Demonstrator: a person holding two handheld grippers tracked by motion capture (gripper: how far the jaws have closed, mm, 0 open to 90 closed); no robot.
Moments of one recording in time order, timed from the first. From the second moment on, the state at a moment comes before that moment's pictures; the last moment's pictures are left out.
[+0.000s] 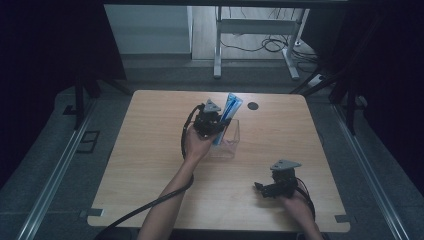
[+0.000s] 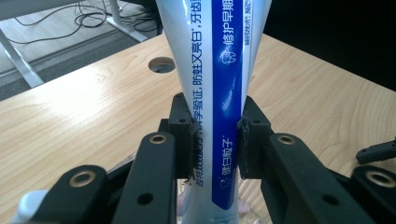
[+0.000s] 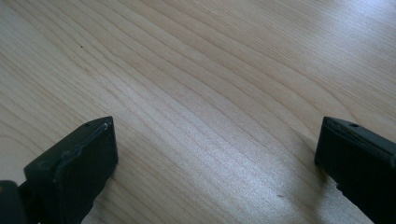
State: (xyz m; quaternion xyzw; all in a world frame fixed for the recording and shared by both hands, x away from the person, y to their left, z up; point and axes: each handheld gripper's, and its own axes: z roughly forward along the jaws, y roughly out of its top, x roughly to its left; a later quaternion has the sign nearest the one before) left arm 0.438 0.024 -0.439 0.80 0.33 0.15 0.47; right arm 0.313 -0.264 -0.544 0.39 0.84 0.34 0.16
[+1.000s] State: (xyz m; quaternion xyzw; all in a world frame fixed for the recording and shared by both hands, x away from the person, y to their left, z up) left arm 0.436 0.018 -0.460 0.83 0.33 0.16 0.42; right arm 0.313 -0.264 -0.544 0.39 0.84 0.34 0.16
